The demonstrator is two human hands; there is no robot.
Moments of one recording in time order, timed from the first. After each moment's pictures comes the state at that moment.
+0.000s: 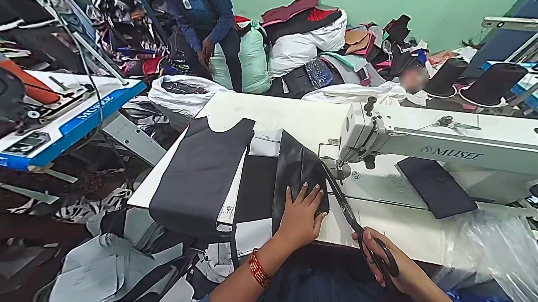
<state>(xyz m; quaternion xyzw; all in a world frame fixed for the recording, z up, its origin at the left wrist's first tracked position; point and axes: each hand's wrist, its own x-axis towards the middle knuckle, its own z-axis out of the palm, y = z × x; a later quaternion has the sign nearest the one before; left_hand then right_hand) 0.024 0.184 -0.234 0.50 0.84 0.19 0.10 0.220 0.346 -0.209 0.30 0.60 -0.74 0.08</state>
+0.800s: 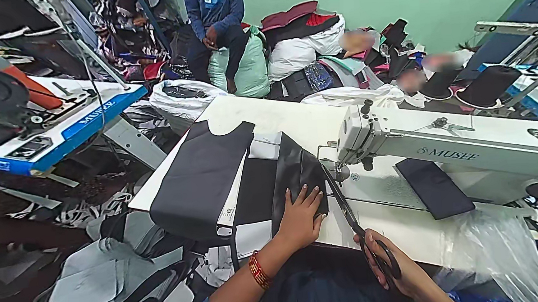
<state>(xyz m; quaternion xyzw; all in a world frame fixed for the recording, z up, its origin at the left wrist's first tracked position) 0.025 0.183 -0.236 0.50 0.84 0.19 0.10 0.225 0.349 -0.209 0.29 0.60 -0.74 0.09</state>
